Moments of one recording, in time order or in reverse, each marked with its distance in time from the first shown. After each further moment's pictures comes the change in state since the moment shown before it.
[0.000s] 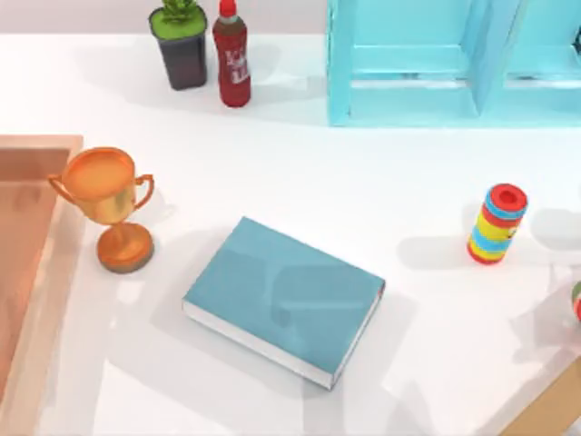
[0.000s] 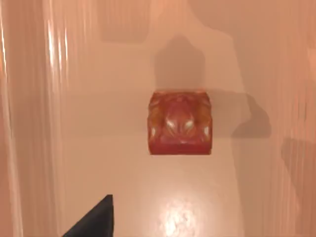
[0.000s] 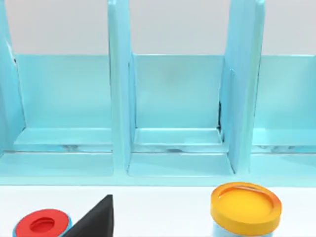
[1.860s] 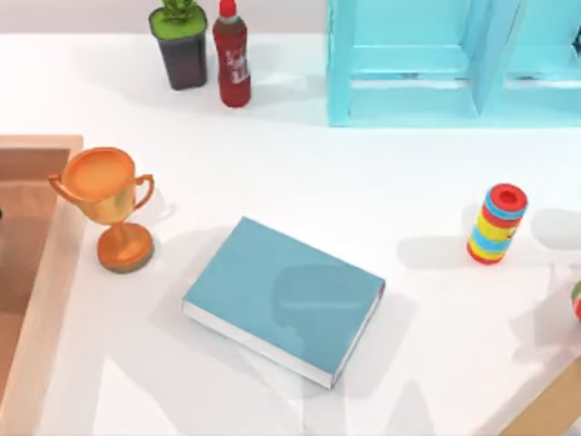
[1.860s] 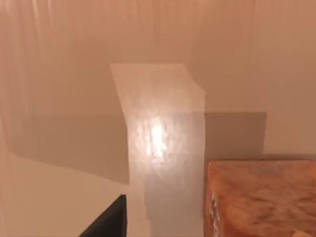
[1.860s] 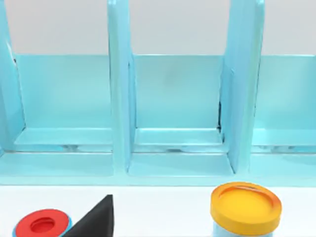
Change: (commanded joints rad) left arm 0.059 0.416 0.006 0.164 0.004 0.041; right arm 0.000 0.000 0.000 0.000 0.000 0.000
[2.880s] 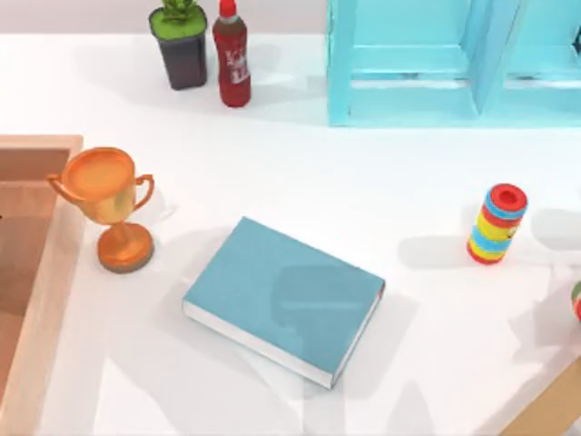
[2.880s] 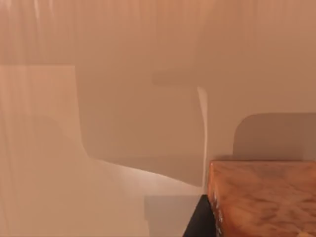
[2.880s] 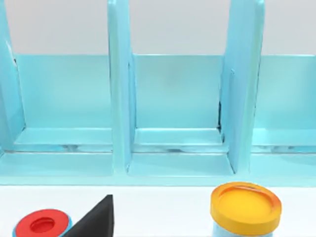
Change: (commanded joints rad) left arm 0.000 0.000 0.000 0.000 0.000 0.000; right arm 0.000 0.000 0.000 0.000 0.000 0.000
